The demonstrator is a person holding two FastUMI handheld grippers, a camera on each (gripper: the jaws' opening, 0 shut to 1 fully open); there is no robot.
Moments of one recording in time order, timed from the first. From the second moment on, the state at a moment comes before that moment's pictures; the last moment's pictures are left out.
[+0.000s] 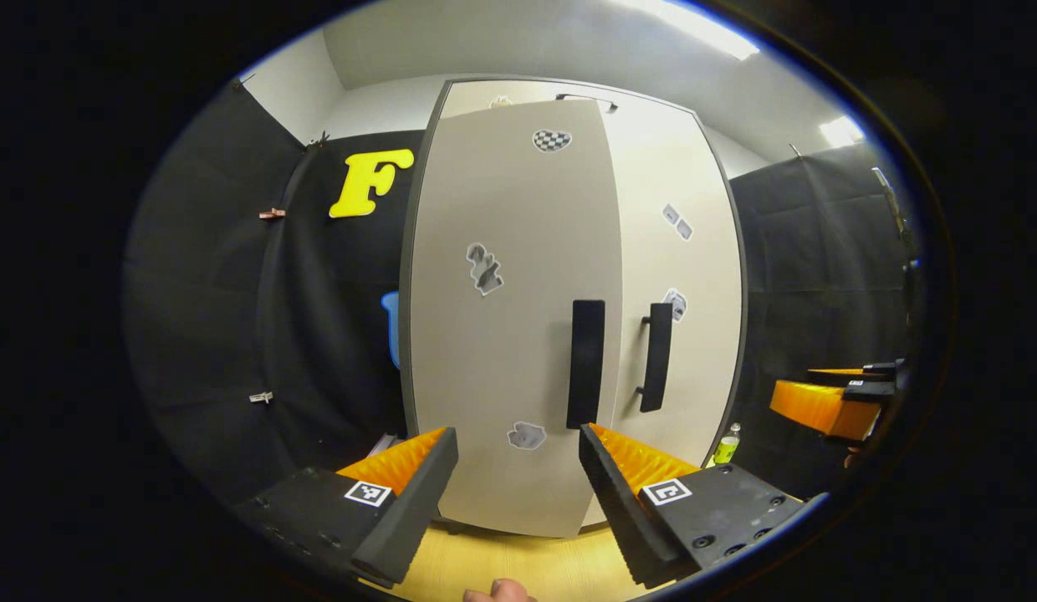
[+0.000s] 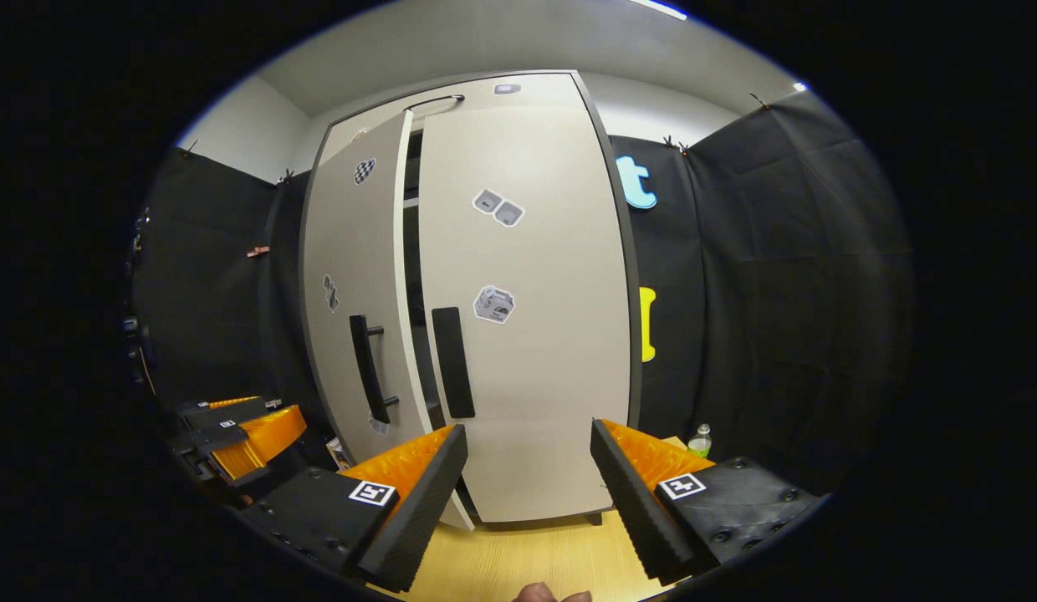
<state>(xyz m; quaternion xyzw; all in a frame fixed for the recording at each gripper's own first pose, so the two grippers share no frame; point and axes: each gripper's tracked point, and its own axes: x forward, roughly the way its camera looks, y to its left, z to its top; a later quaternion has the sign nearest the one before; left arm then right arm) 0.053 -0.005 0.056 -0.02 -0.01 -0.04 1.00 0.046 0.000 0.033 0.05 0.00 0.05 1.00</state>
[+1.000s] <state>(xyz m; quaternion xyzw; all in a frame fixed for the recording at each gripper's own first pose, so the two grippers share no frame) 0.031 -0.001 0.058 -0.02 -0.01 -0.03 1.00 0.034 0.015 0.042 -0.02 -0.04 0.04 1.00</state>
